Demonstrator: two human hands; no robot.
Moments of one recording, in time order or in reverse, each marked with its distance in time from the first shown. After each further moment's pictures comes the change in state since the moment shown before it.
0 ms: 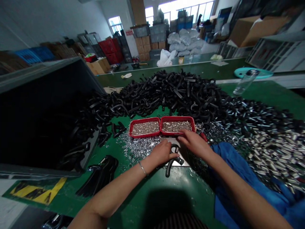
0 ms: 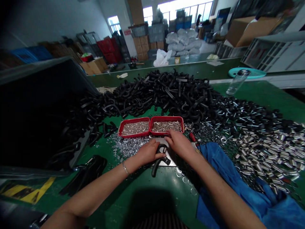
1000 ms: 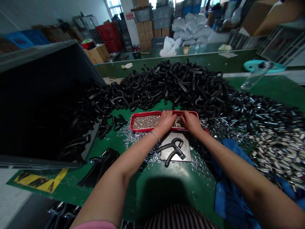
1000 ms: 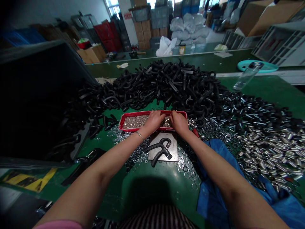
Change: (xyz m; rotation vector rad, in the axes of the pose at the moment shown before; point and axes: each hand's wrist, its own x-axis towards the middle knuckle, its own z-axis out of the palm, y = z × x) left_hand 0.108 -0.032 -0.021 0.456 0.276 0.151; right_hand 0.094 0.032 0.023 -0.251 0.186 0.060
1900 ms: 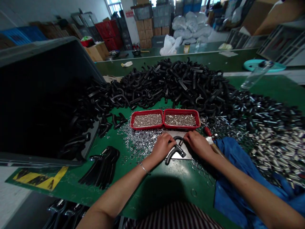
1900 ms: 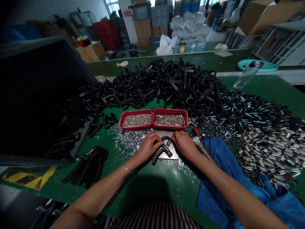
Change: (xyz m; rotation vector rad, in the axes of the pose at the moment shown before) left_hand -0.118 0.041 0.002 -0.685 0.045 -0.231; right_hand -0.111 -0.003 -0.011 0.082 -0.198 -0.141
